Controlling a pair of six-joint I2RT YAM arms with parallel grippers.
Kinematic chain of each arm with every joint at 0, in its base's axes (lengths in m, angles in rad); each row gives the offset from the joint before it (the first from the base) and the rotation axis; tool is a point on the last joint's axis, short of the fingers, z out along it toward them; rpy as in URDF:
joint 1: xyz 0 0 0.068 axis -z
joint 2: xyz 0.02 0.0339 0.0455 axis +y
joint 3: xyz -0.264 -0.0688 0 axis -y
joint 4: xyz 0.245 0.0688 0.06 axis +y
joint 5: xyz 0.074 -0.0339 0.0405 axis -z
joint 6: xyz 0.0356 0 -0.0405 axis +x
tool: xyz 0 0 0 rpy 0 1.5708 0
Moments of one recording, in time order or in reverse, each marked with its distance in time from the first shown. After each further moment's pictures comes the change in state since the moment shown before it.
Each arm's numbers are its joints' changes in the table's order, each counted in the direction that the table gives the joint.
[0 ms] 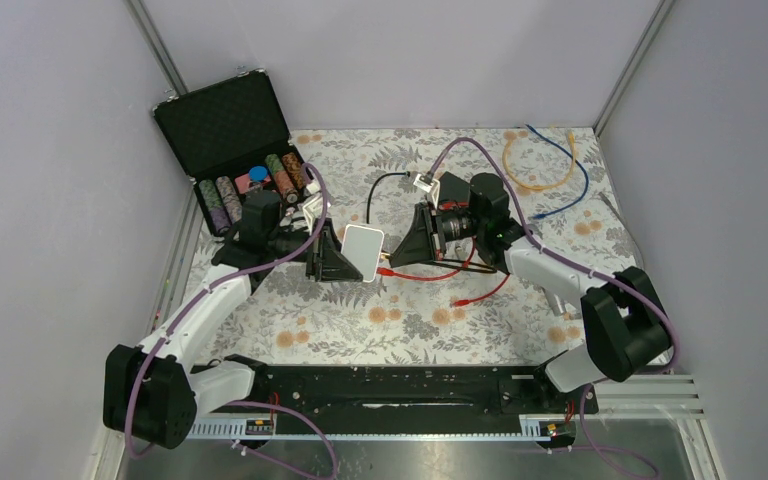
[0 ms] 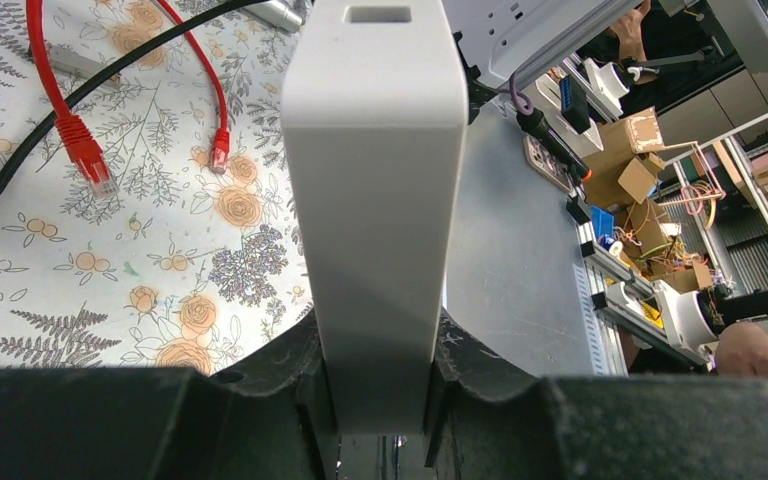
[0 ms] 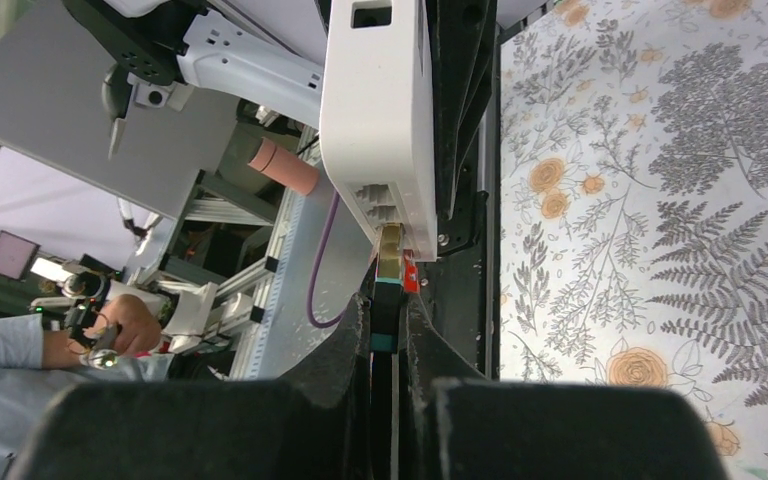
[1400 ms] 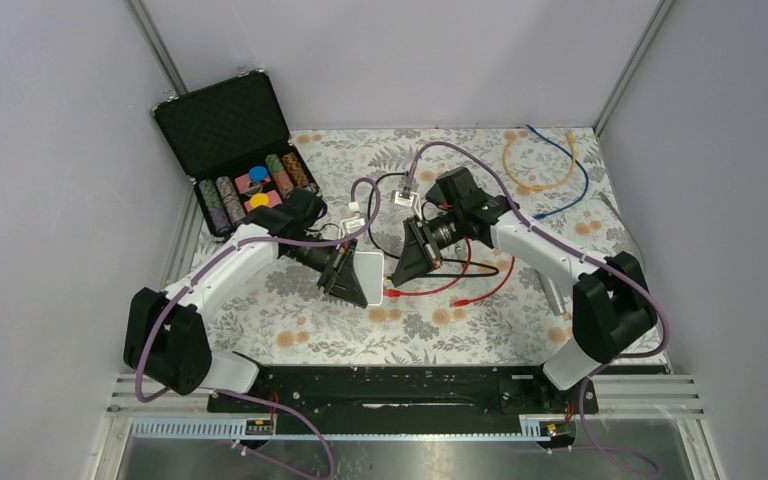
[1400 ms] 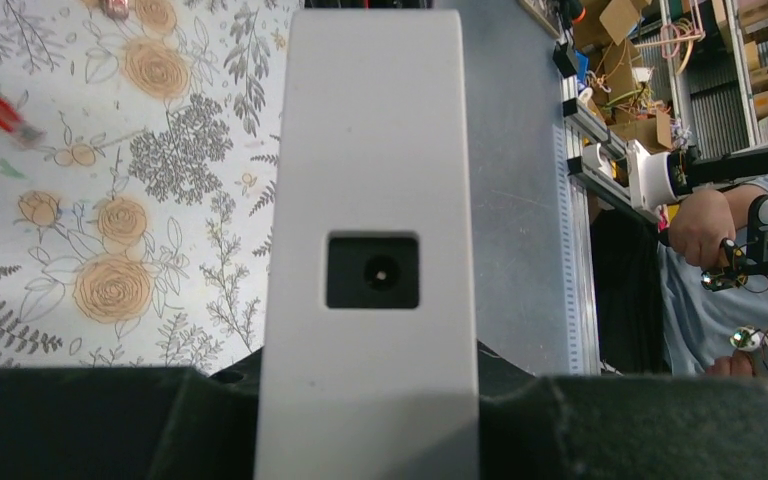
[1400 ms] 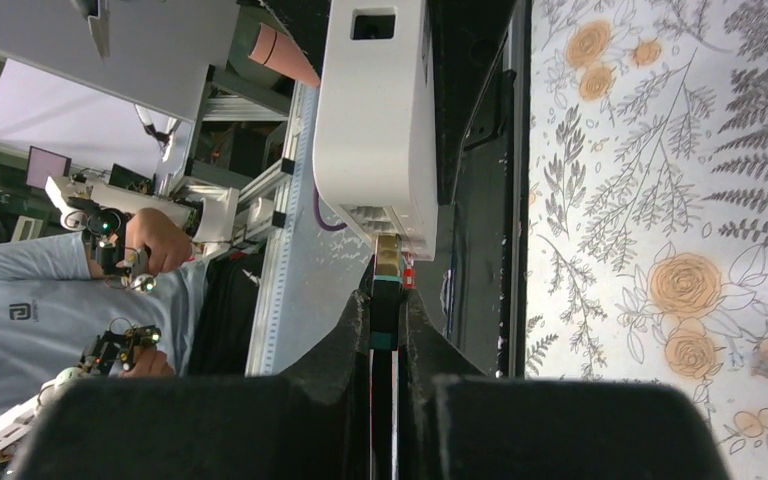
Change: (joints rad) left arm 0.149 0.264 0.296 0.805 -0.074 0.650; right arm -0.051 0.115 0.295 0.929 -0.067 -0.633
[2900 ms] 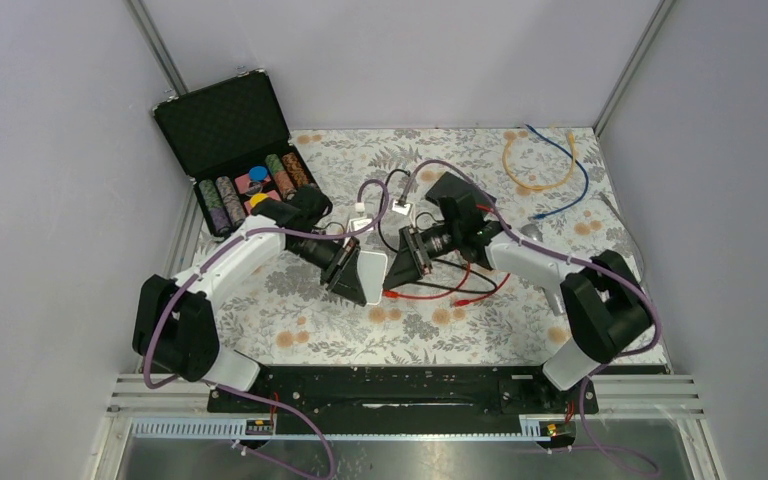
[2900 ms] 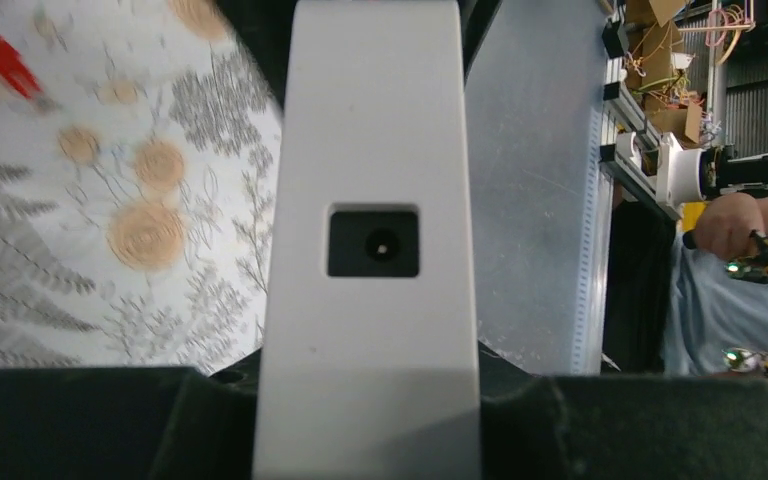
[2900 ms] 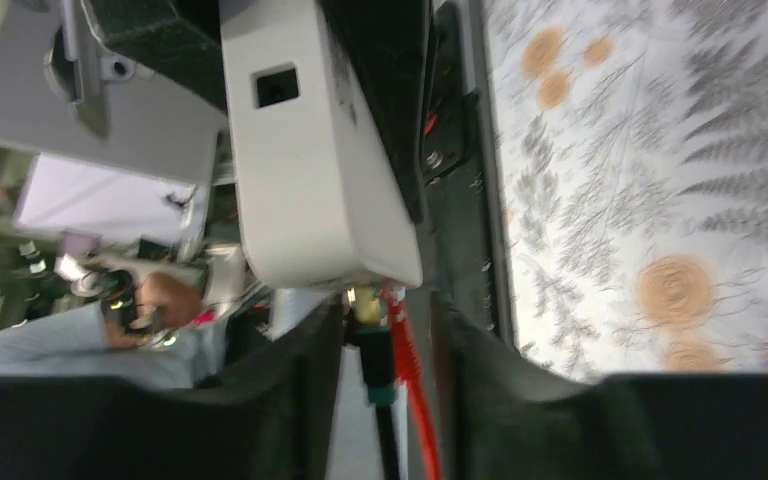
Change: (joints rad) left arm 0.007 0.077 0.064 0.163 -0.156 0.040; right arm -0.037 0.028 -0.201 -0.451 0.076 0.372
